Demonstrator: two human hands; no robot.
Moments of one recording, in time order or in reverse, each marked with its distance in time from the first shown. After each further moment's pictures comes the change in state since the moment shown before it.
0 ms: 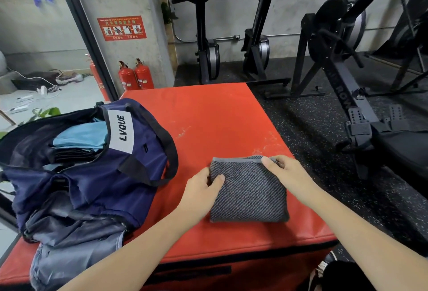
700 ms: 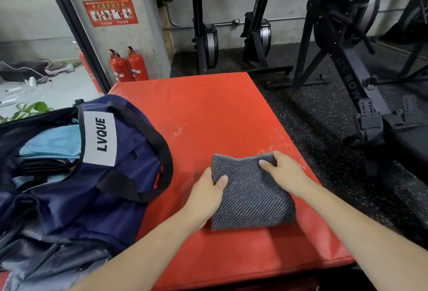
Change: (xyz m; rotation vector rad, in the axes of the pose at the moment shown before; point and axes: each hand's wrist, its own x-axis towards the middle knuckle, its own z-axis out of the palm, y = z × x) left_hand 0.049 -0.016 0.025 -0.085 -0.087 -0.236; right_hand 0.074 0.017 0.022 -0.441 -0.057 0.084
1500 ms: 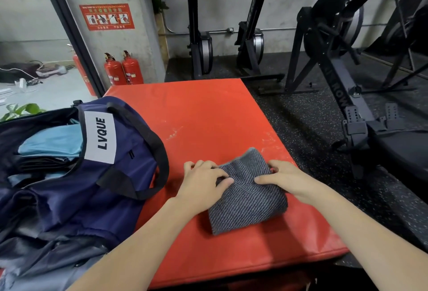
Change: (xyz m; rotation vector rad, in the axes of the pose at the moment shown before) left_hand 0.011 0.011 -0.013 0.907 0.063 0.534; right_hand -0.028 0.009 -0.019 0.475 -0.235 0.108
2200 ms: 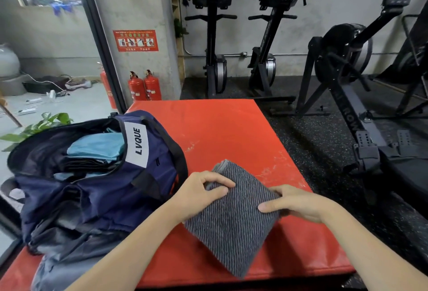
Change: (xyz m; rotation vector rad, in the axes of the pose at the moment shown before) left_hand -0.047 -0.010 -0.083 -0.799 -0.073 -0.090; right_hand -0.045 -0.031 0.018 -0.042 -0.373 -0.039
